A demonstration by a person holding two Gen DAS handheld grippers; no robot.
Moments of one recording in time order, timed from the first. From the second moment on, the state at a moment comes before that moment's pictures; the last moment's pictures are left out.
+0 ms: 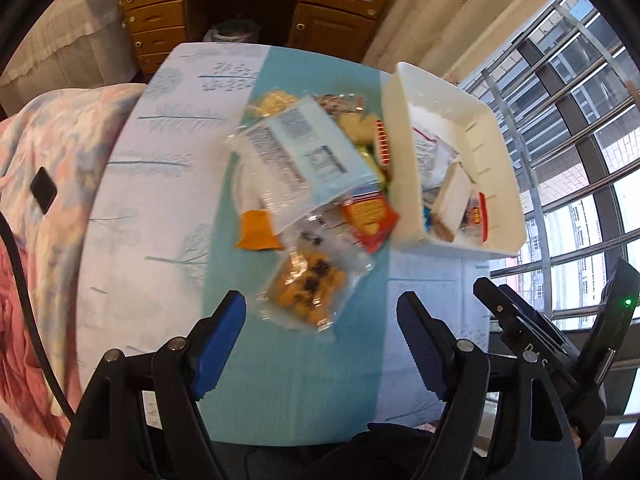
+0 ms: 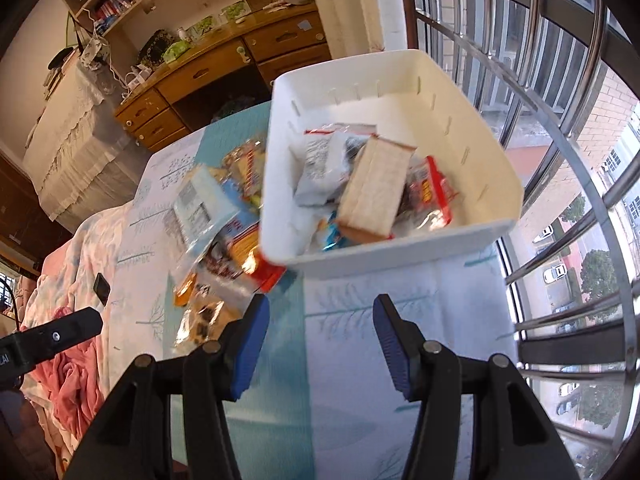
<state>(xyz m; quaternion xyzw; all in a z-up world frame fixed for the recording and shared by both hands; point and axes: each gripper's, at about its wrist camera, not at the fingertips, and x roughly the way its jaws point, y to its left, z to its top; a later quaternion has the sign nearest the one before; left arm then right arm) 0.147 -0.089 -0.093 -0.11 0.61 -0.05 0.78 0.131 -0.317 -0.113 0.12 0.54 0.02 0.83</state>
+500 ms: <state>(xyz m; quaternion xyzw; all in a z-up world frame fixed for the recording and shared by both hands) 0.135 -0.014 -0.099 -0.08 0.63 -0.10 0.77 0.090 -0.246 -0.124 0.17 0.53 -0.05 0.83</state>
